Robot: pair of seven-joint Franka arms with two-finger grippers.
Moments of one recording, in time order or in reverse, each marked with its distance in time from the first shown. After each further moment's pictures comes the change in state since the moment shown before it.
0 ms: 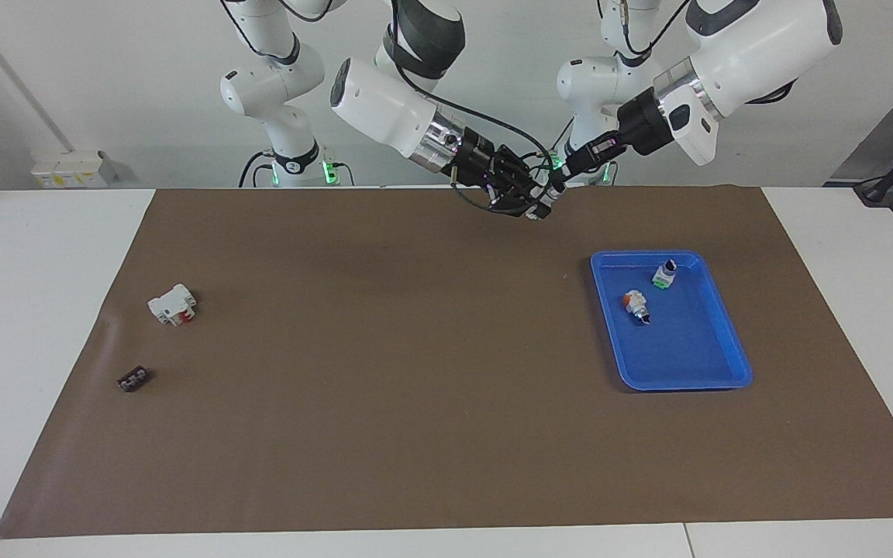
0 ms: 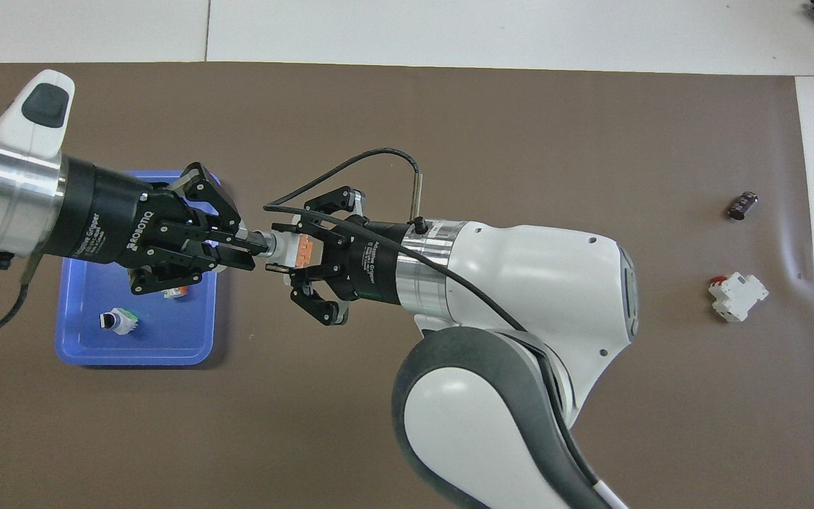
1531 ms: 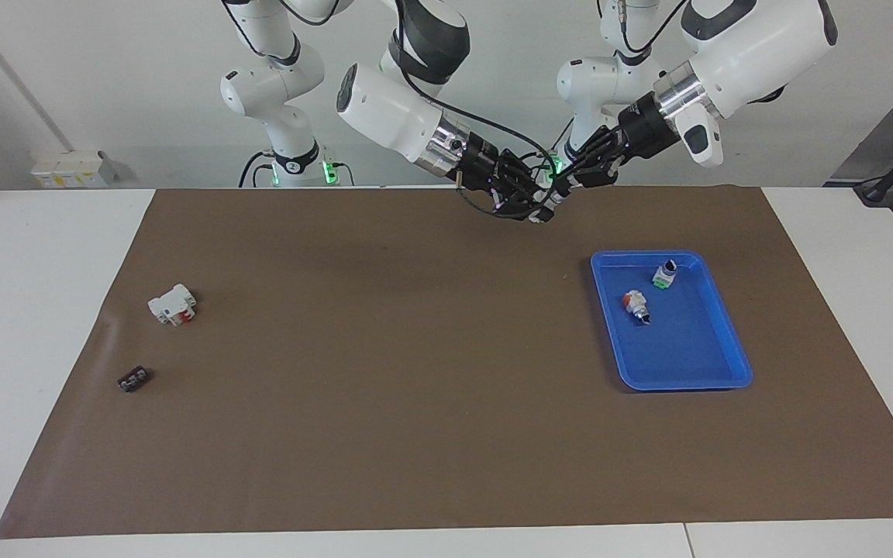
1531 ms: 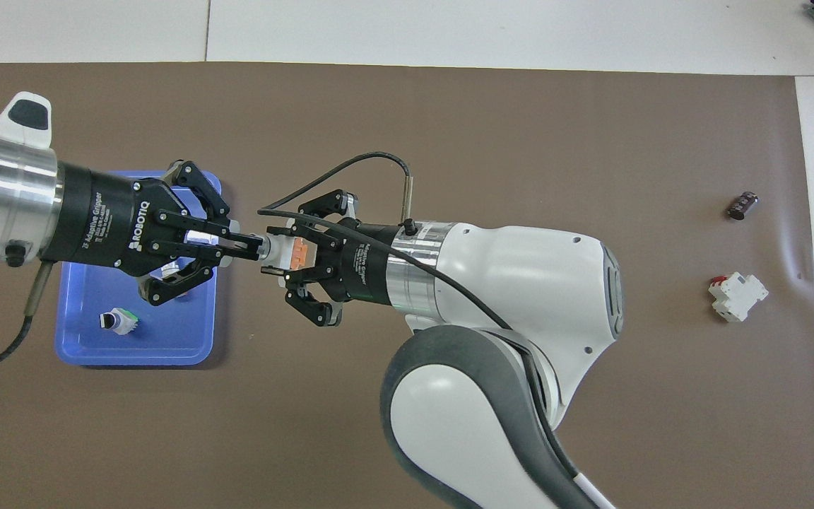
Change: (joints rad) left arm 0.013 -0.036 0.000 -0.066 -0.015 0.071 -0.569; right arm 0.011 0.024 0.002 0.015 0.000 0.007 0.000
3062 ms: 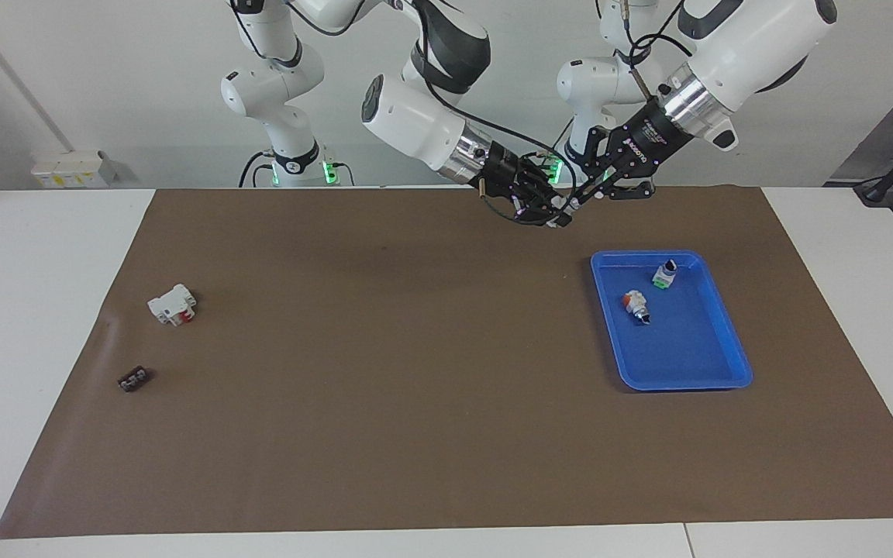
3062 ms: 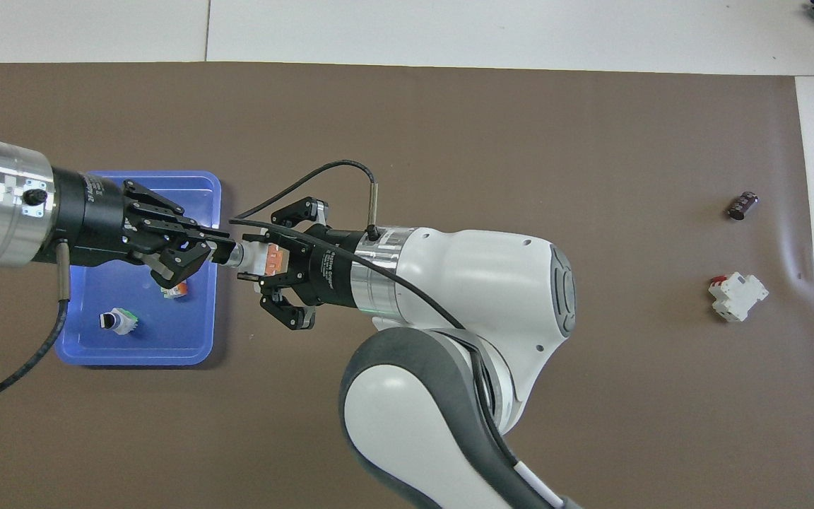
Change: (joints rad) left arm 0.014 -0.016 -0.025 -0.010 0.181 0.038 -1.069; right arm 0.027 0.063 0.013 0.045 0.000 0.023 0.000
